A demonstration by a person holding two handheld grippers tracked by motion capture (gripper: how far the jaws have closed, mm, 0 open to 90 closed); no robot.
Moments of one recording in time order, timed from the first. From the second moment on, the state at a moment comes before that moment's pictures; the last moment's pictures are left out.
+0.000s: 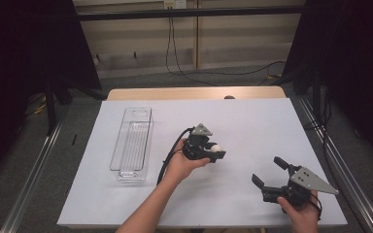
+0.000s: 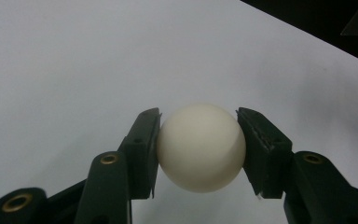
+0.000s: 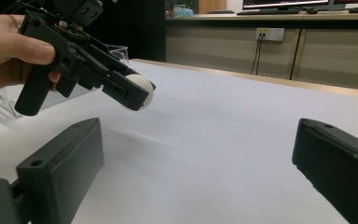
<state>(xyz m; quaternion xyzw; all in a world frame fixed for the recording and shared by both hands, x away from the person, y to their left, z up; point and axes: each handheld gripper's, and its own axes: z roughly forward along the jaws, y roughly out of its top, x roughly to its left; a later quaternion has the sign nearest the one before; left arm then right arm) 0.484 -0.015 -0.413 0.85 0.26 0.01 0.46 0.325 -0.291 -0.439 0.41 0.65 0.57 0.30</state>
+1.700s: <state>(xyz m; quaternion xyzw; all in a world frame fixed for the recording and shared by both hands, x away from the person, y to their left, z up) 0.485 0.014 -0.402 0.84 0.28 0.02 0.46 0.325 -0.292 -0.439 0.41 0.65 0.57 0.31</state>
